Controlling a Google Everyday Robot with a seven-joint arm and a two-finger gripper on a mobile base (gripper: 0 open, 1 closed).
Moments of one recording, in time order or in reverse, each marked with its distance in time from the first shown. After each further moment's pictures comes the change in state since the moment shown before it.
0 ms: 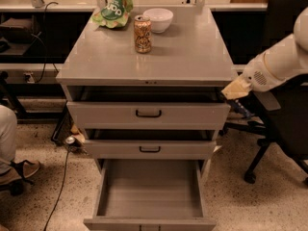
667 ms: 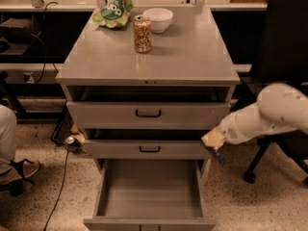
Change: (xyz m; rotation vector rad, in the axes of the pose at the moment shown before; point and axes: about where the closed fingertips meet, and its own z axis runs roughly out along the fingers) arm 0.084 0.062 0.135 -0.146 0.003 0.089
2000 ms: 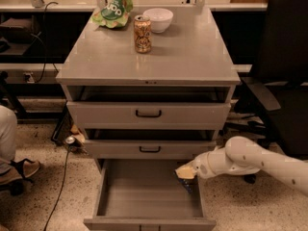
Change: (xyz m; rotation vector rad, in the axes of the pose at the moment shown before) arm 0.080 0.035 0.194 -0.273 -0.099 0.140
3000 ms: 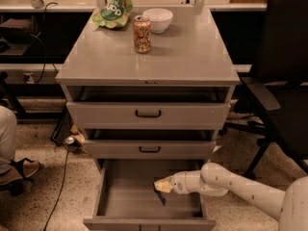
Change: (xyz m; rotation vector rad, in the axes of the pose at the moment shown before) arm 0.038 -0.021 0.160 -0.142 -0.159 0.061
